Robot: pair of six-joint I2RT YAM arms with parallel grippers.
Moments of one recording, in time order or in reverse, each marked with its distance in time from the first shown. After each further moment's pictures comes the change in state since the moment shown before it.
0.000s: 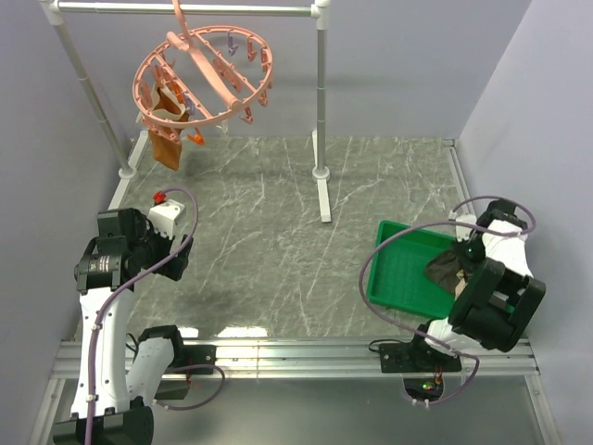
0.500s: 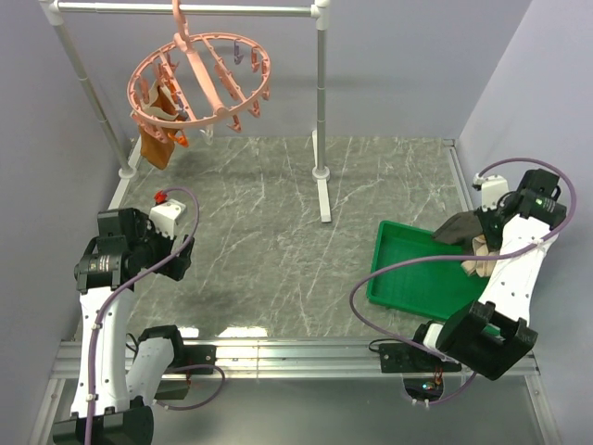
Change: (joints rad) left arm 0.000 0.003 0.000 0.001 0.041 0.000; right arm -0.033 -0.195 0.370 -0.269 -0.097 -0.030
